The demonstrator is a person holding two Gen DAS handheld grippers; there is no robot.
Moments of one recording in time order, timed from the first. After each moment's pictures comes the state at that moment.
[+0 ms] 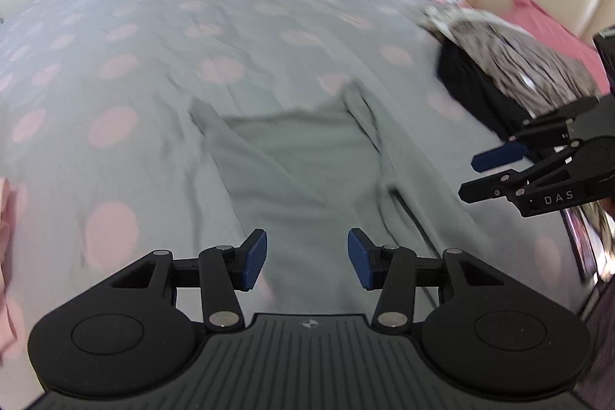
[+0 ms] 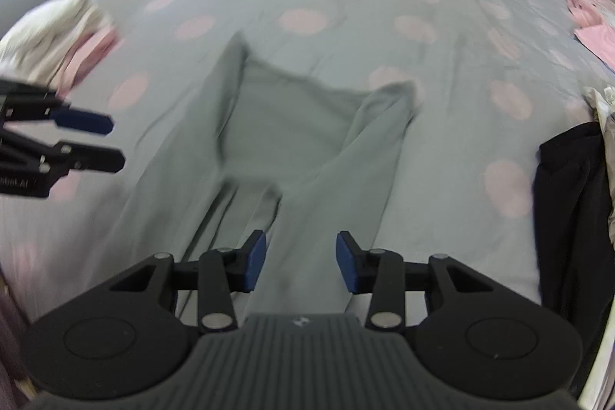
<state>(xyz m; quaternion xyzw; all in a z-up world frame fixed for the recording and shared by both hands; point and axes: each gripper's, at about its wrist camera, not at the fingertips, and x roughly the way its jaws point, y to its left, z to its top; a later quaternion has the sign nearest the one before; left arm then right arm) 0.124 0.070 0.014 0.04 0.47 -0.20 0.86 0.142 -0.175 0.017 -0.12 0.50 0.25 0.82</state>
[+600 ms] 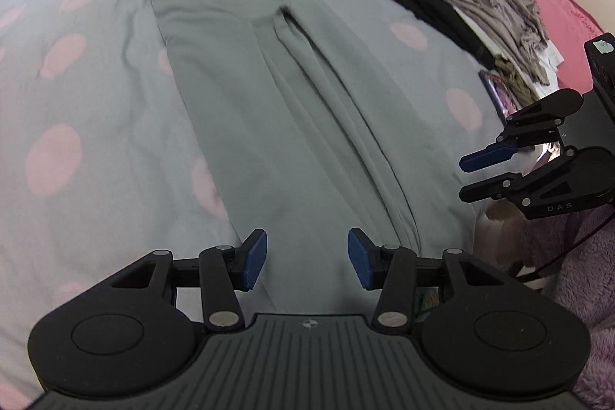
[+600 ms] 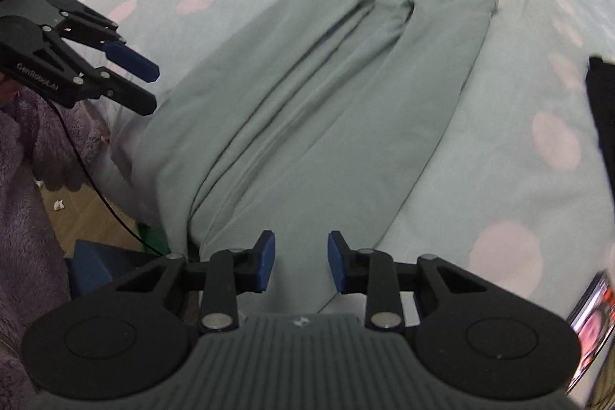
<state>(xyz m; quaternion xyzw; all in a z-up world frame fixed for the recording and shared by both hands) -0.038 0.053 -0.017 0.02 0.54 -0.24 0.81 -0.043 -0.216 -0.031 -0.15 0.52 0.34 0.77</state>
